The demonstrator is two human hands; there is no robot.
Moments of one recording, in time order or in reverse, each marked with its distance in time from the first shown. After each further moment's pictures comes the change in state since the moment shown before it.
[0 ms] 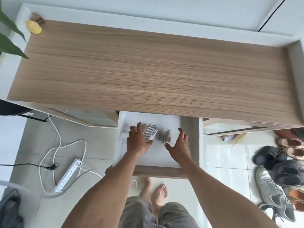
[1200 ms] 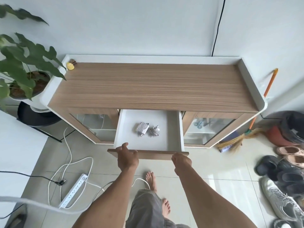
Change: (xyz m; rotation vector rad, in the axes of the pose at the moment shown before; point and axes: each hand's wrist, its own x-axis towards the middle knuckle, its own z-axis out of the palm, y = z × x) left_hand -0.187 0.002 0.028 -0.324 0.389 -0.306; right_hand -0.159 0.071 -0.040 0.499 -0.075 0.463
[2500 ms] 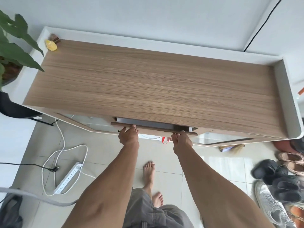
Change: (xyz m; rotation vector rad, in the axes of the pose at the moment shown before) left_hand 0.174 0.119 0.036 -1.149 0.021 -0.657; right_hand 0.084 -0.197 0.030 0.868 0.198 0.284
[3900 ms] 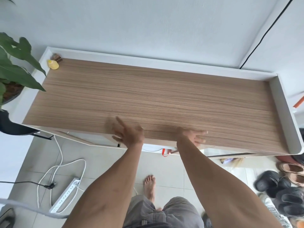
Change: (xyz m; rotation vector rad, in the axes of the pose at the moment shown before) left_hand -0.011 0.049 0.050 0.957 0.111 0.583; right_hand -0.001 -0.052 0.063 -0.754 0.160 -0.348
